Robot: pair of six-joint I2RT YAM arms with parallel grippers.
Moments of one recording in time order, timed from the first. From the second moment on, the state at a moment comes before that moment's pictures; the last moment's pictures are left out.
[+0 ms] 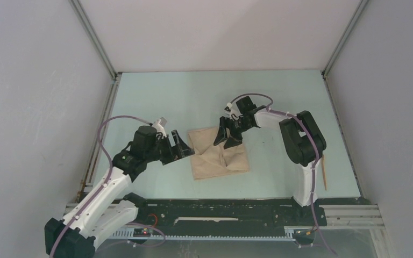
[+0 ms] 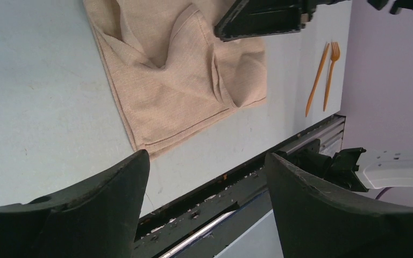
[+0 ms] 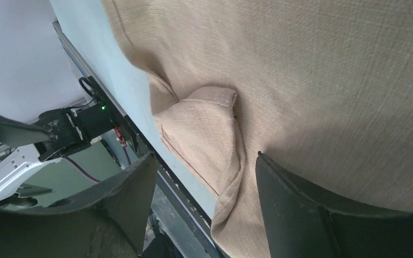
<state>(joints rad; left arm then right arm) -0.43 0.84 0.63 -0.47 0.33 -0.76 0.45 2.02 1.29 -0.41 -0.79 0.47</state>
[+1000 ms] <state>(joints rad) -0.39 0.69 0.66 -0.62 0.17 -0.73 0.81 1.94 1.32 -0.41 -0.79 0.57</state>
